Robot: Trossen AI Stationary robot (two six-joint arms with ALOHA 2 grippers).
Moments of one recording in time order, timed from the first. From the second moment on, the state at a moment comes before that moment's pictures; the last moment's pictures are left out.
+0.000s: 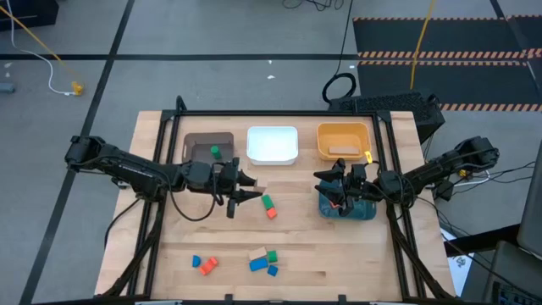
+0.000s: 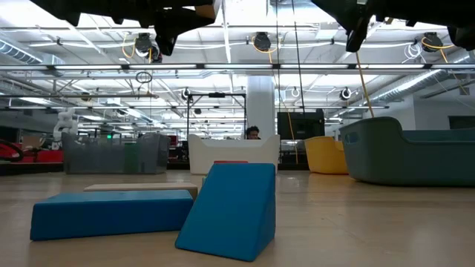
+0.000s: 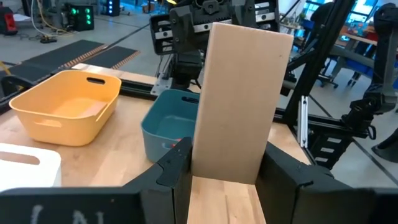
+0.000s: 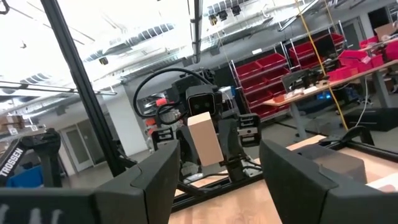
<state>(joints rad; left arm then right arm) -0.15 1.25 0.64 0.48 -0.09 -0.21 0.29 1.09 0.29 1.10 0.39 0.30</state>
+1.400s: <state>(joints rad) 0.07 1.39 0.68 0.64 -0.02 -0.17 0.01 1.10 0.31 1.03 0.29 0.41</state>
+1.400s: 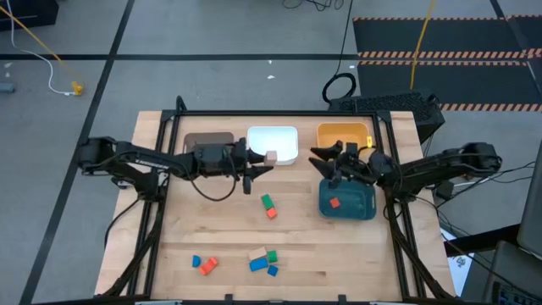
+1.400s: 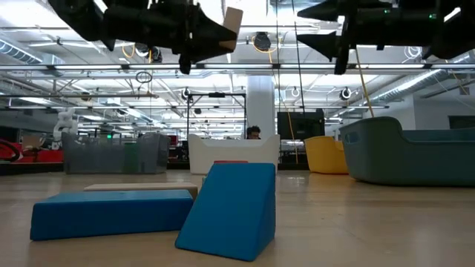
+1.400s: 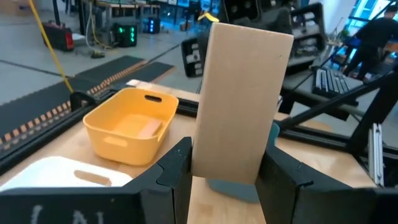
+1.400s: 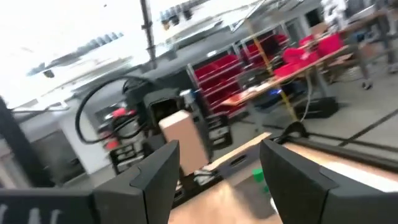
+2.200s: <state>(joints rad) 0.01 1.45 0.73 0.66 0.01 -0.20 0.01 1.45 0.58 1.02 0.04 0.02</state>
